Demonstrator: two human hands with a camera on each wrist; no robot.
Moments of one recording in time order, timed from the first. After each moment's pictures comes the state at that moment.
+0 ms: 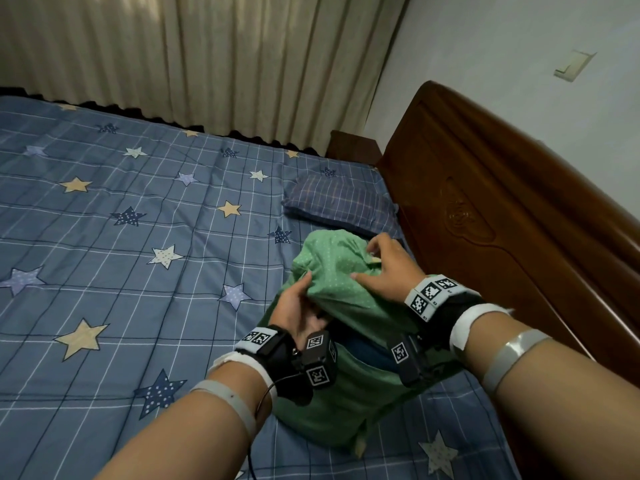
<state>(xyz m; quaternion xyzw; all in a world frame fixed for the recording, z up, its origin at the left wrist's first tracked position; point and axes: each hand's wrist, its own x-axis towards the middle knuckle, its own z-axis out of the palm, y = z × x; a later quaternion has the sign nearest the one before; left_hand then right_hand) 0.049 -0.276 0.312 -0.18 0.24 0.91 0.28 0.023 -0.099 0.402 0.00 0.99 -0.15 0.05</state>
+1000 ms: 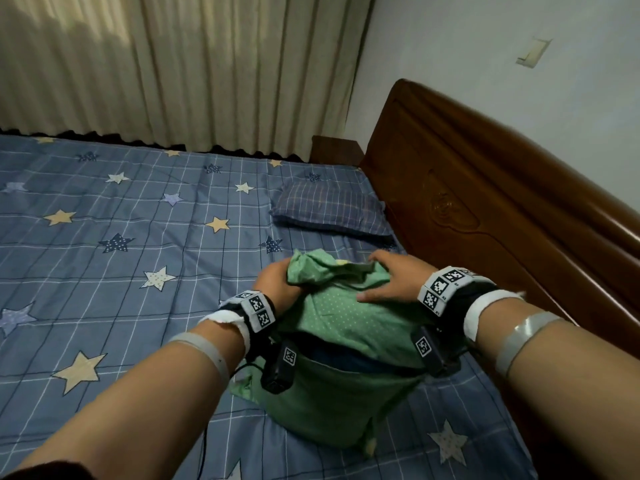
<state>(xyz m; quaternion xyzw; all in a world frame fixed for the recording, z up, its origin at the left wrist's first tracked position) -0.003 -0.312 0.320 0.12 0.87 0.48 0.05 0.042 -0.071 0.427 -0.02 0.98 -0.06 0.18</state>
